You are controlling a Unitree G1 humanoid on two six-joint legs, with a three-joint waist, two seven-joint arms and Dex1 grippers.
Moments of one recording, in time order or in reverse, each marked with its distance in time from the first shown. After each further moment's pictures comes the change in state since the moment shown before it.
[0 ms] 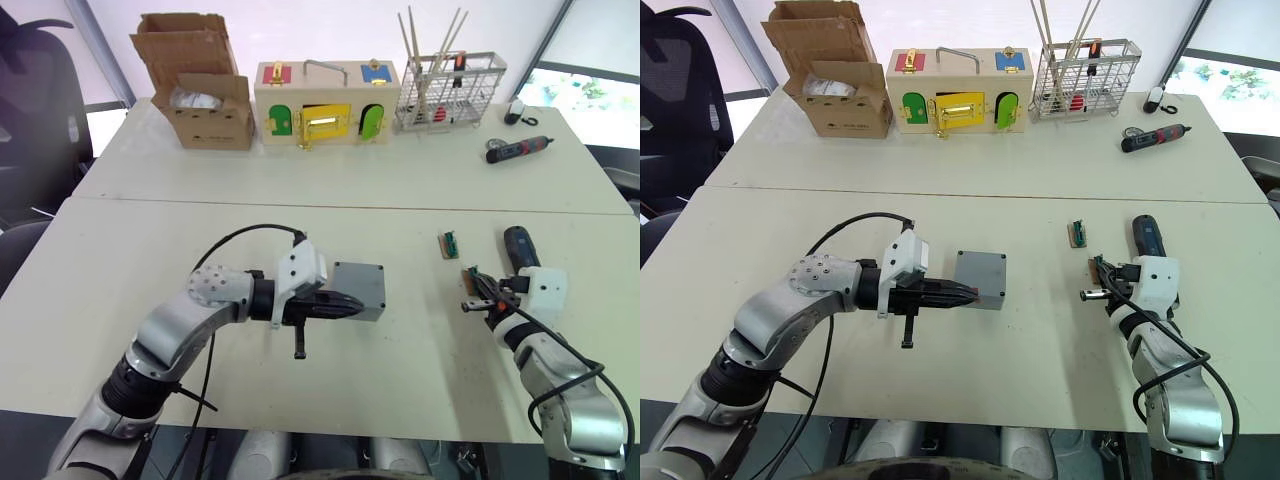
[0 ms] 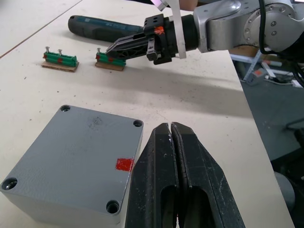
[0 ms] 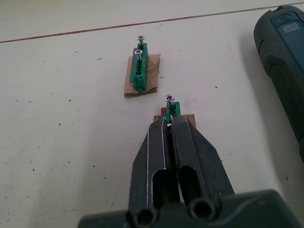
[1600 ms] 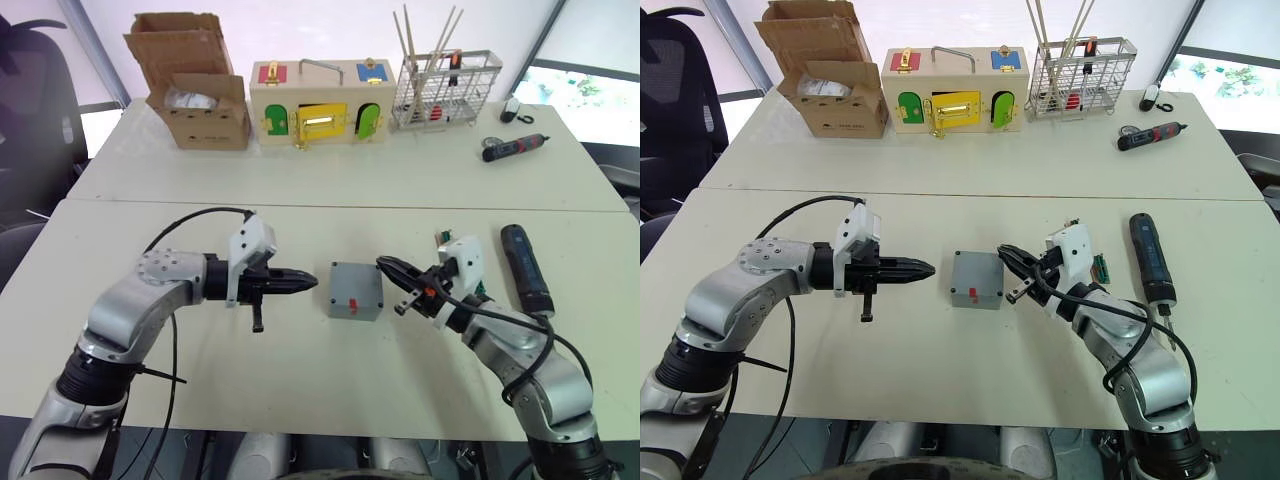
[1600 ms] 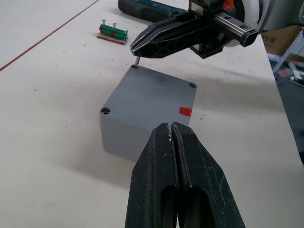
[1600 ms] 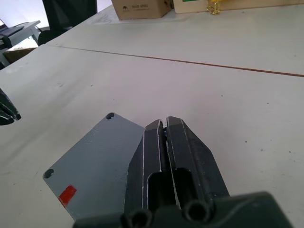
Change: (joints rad) left arm -0.004 0.139 0.165 0.101 -0.059 0.022 -0.066; right arm -0.163 -0.083 0.292 -0.138 0.161 0.047 0.249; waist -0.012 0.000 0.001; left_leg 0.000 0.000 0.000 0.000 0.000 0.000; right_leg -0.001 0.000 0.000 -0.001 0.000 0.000
